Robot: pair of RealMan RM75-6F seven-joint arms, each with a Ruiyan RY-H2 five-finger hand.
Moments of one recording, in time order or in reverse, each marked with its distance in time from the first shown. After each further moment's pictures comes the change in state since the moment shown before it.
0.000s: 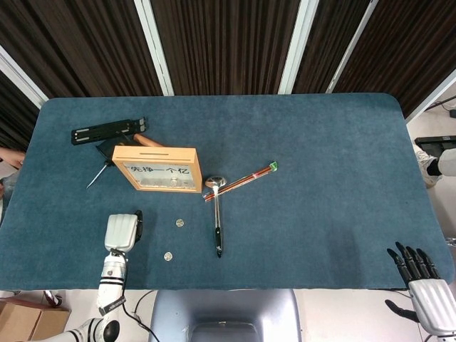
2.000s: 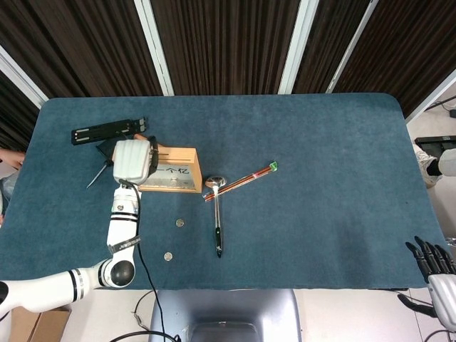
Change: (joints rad) left arm -0.454 0.305 -0.280 -0.434 -0.440 0.001 0.307; right arm 0.006 0.060 0.025 -0.008 0.067 -0.017 0.136
